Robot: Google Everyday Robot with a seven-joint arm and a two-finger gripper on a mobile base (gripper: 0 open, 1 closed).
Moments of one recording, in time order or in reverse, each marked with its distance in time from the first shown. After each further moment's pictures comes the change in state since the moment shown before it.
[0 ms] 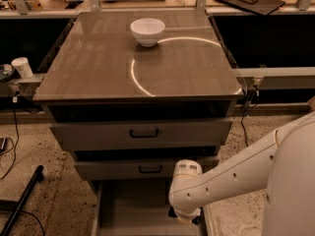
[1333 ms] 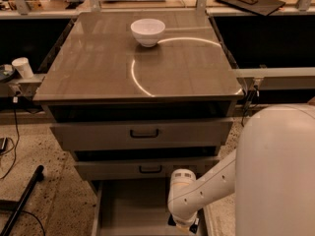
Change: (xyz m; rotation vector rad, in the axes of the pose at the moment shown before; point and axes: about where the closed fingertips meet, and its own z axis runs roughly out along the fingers) arm -0.004 0.012 0.062 -0.051 0.031 0.030
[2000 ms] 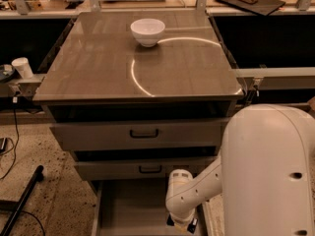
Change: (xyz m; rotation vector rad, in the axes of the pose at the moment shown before) arm -0.005 -0.006 0.029 -0.025 0.018 0.018
